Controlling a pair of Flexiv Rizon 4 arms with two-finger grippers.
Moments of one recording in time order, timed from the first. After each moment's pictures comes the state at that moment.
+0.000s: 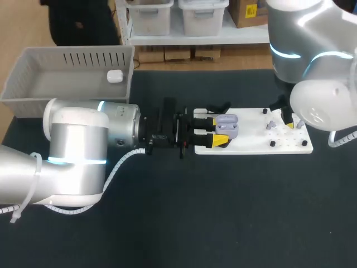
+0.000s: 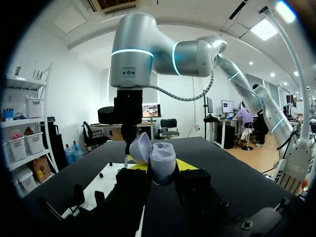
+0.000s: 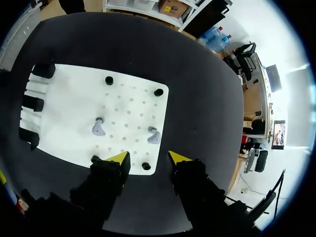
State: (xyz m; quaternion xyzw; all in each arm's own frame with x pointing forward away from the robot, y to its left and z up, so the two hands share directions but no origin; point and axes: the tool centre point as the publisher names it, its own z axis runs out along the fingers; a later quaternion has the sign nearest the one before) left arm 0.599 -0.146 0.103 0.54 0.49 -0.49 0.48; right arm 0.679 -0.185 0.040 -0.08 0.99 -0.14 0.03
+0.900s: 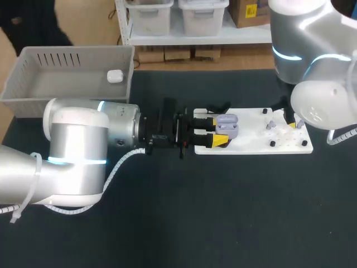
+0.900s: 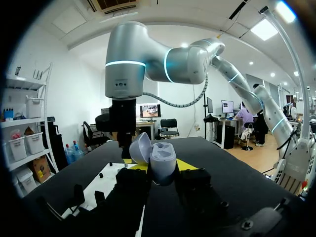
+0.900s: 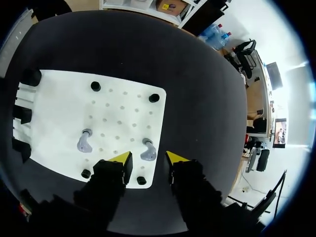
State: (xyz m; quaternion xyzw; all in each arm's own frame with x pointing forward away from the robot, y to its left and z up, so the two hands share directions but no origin) left arm 0.599 -0.146 0.103 0.54 0.49 -0.49 0.48; right arm 0.694 -0.195 0.021 -0.07 0.99 -0.14 0.03
